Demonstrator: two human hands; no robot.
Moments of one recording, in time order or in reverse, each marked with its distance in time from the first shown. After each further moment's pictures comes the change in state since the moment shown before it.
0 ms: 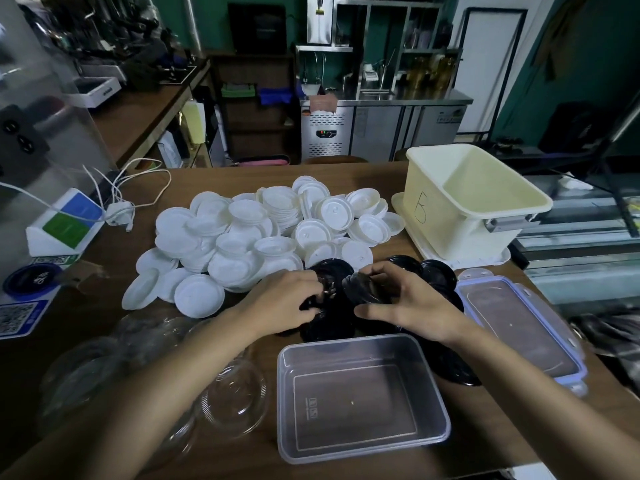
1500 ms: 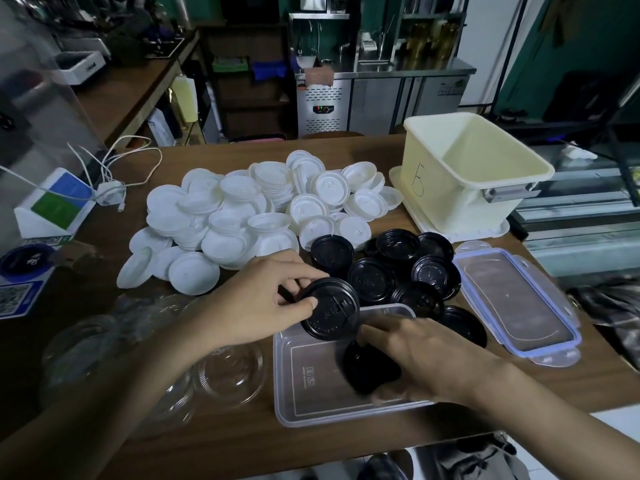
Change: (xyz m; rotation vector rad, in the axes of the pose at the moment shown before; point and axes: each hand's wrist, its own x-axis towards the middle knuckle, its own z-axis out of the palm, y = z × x) left_hand -0.064 0.057 -0.053 -0.662 0.051 -0.140; right_hand -0.072 0.006 0.024 -1.019 -0.373 -0.317
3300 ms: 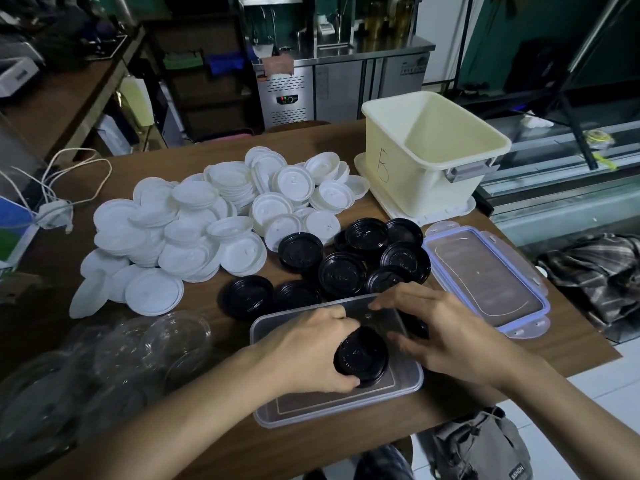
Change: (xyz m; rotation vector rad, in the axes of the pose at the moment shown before) left_hand 0.035 0.002 0.101 0.515 -0.414 0.085; right_hand -0.049 0.040 0.008 0.443 0.386 0.149
